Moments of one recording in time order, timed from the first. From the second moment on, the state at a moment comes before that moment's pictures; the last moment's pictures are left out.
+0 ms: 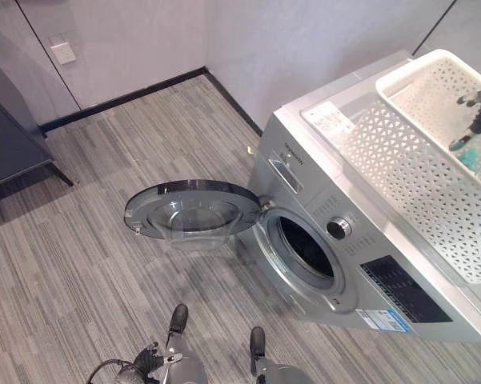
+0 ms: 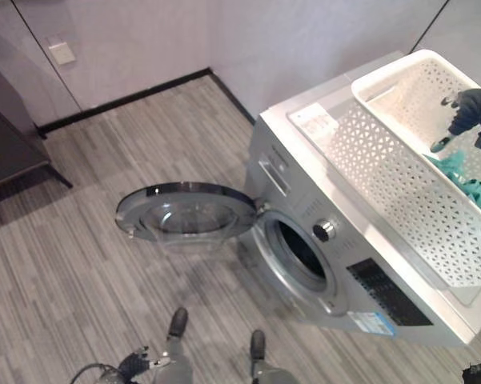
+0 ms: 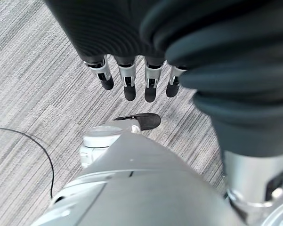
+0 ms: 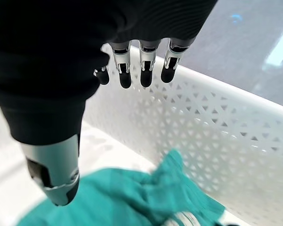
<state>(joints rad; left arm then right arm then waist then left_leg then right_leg) -0.04 0.31 -0.29 1.21 -0.11 -0.10 0.02 -1.52 -1.13 1.19 1.15 -0.05 0.02 0.42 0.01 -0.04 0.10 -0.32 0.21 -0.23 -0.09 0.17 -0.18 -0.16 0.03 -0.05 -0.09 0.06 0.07</state>
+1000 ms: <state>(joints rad) -0.04 0.29 -0.33 1.17 -0.12 -0.11 0.02 -1.42 -1.02 1.20 1.08 -0.04 0.03 0.45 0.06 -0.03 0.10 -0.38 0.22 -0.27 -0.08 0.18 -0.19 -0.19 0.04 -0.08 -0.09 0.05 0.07</state>
